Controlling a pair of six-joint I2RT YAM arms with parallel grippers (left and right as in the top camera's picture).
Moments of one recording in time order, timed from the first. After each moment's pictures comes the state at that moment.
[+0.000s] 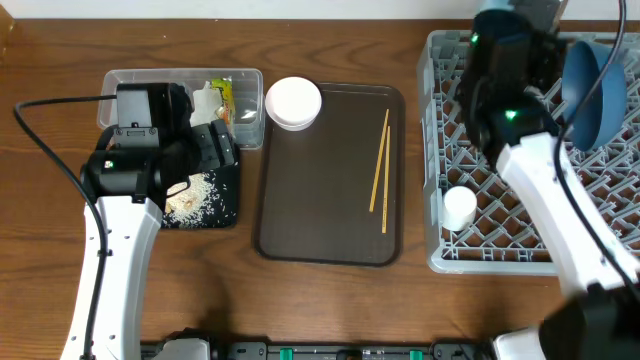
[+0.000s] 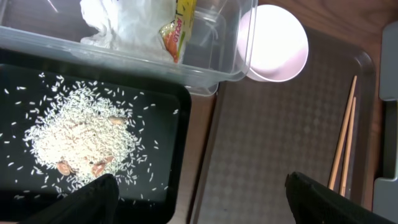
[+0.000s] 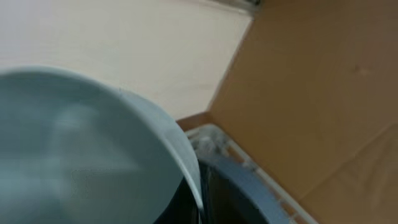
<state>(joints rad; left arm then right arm) 0.02 1.31 1.25 -0.92 0.14 -0.25 0.23 1.66 1.41 -0.03 1.05 -0.10</state>
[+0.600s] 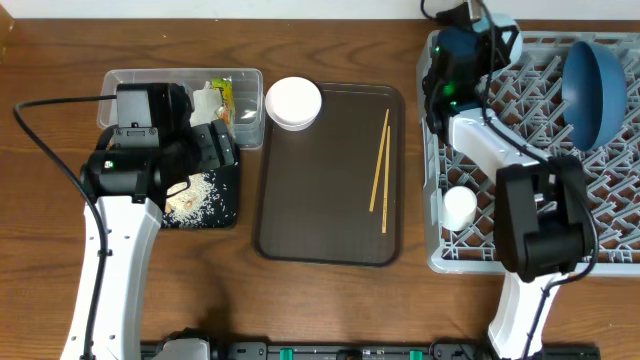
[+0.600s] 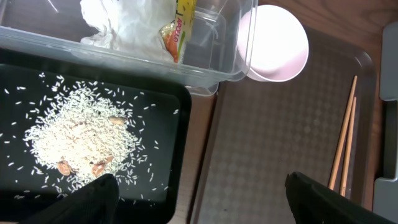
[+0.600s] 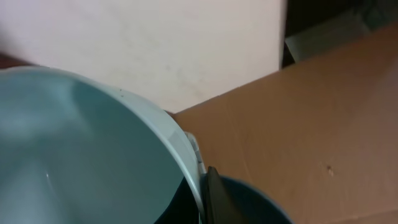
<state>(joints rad) 0.02 1.31 1.25 -0.92 0.14 -0.25 0.23 2.09 1.40 0.55 1.08 -0.95</state>
